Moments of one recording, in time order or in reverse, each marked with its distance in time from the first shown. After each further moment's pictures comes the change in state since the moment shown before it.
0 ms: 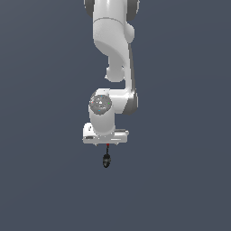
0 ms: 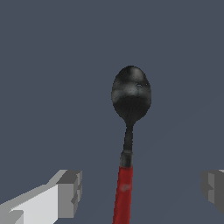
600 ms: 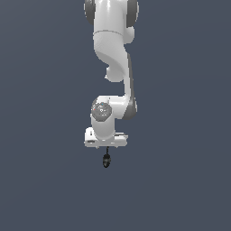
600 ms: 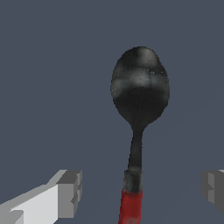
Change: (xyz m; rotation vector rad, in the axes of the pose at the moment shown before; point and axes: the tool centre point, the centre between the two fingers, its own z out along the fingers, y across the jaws) arm 0.000 0.000 0.036 0.000 0.001 0.000
